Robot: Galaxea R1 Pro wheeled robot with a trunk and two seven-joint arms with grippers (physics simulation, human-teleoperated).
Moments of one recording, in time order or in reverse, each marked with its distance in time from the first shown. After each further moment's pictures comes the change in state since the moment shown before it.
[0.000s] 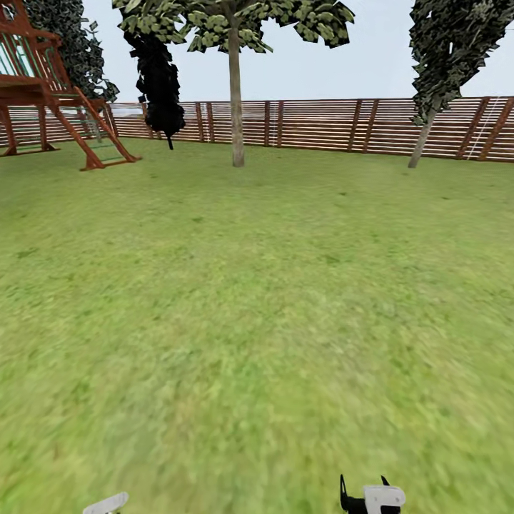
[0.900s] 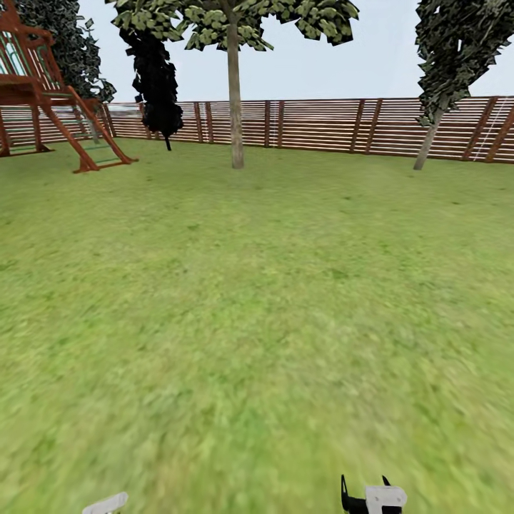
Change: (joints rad) left arm 0.000 0.000 0.000 0.000 0.000 0.000 0.003; right arm 0.000 -0.004 -0.001 0.001 0.000 0.000 0.000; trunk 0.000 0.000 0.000
